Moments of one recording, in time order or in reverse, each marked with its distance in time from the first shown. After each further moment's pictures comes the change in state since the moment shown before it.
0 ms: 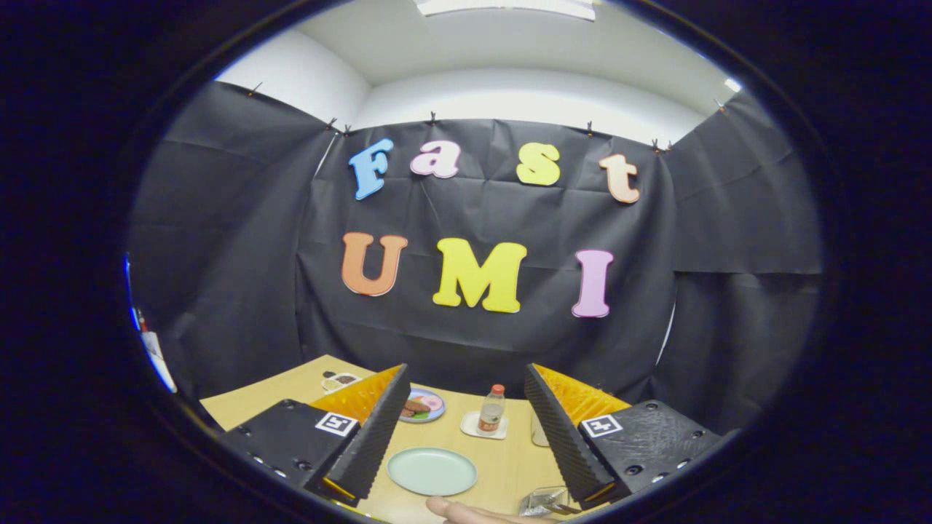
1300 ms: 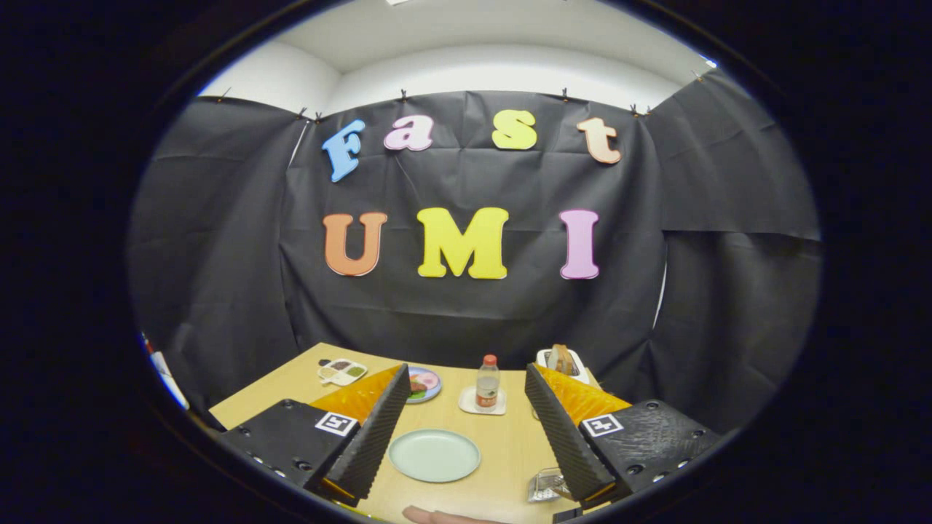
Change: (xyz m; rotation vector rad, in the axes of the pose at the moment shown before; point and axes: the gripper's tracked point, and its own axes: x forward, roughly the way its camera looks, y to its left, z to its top) arm 0.011 -0.021 -0.033 0.066 0.120 -0.025
